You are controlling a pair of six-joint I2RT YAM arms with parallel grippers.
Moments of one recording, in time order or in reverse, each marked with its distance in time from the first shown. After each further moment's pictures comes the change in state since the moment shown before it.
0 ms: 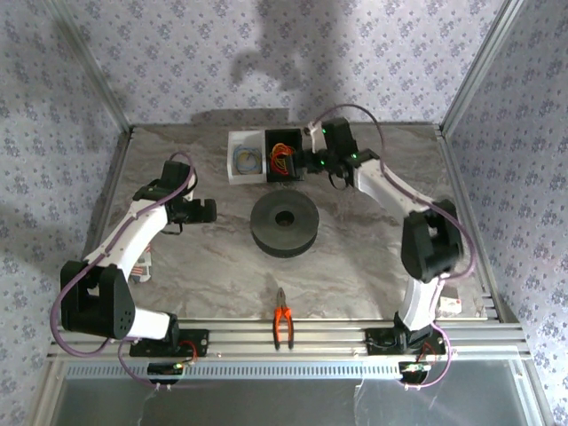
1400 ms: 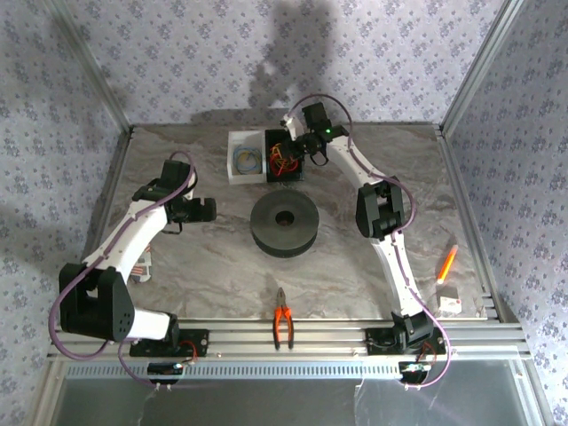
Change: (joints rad) left arm -0.007 -0.013 0.006 0.000 -0.019 0.011; right arm -0.043 0.652 0.793 -0.284 -0.274 -0.212
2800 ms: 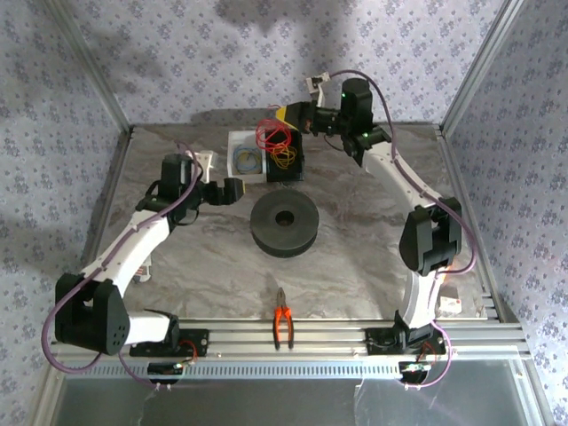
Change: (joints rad) left arm -0.068 -0.070 -0.097 0.529 0.422 -0.029; right arm -0.024 -0.654 -0.638 0.723 -0.407 0.991
